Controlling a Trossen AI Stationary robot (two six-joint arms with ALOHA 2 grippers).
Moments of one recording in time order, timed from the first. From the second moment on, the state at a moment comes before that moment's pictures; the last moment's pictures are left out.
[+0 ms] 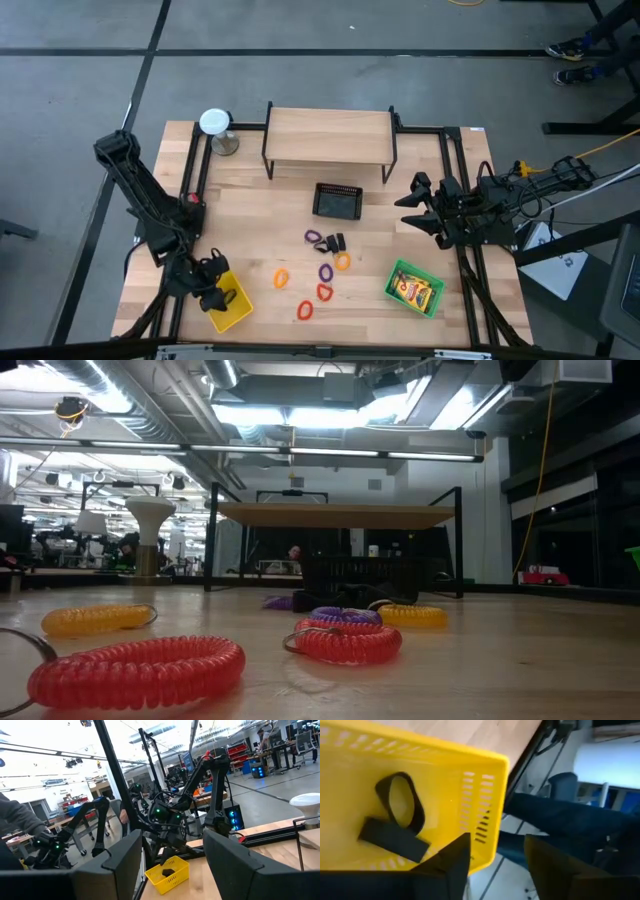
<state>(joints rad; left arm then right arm) -1.06 1.08 0.51 -0.10 -0.15 -1.75 0.37 0.65 0.49 0.35 0.18 0.30</state>
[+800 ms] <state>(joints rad) -0.51 0.83 0.51 -0.08 -0.30 -1.10 0.37 0.65 0.49 0.35 0.17 0.33</state>
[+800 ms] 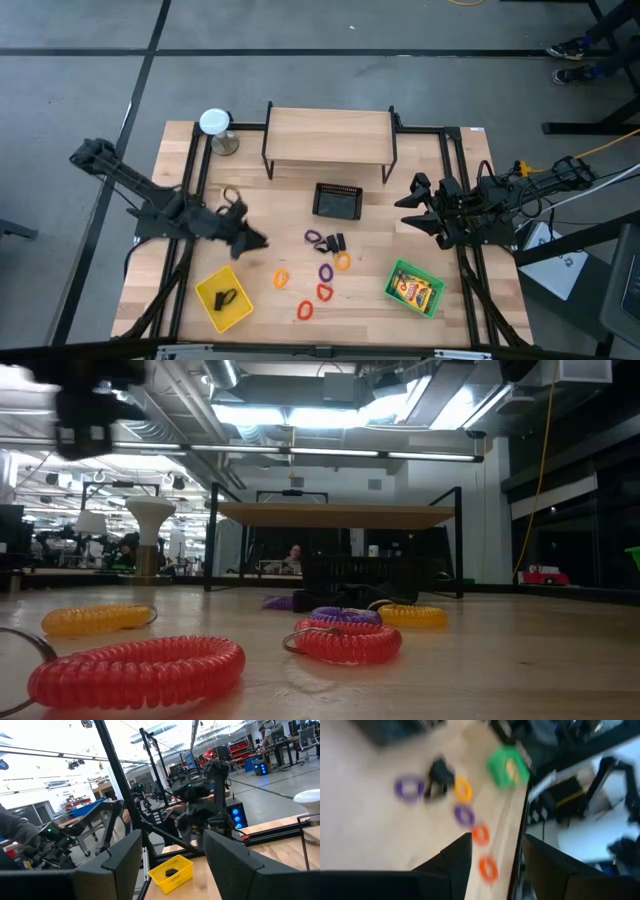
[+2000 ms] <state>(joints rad) -0.14 1.87 1.39 -0.57 0.17 0.14 0.37 0.65 0.49 0.32 0.14 0.36</state>
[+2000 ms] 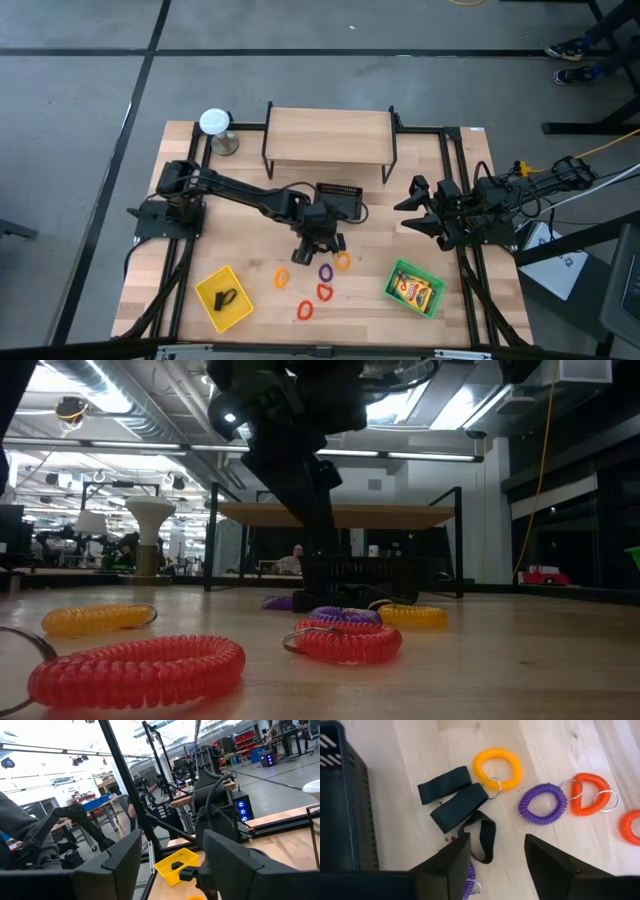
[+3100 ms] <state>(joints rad) -0.12 2.01 1.38 -0.52 0.15 0.06 0.37 0.65 0.49 0.32 0.12 0.36</state>
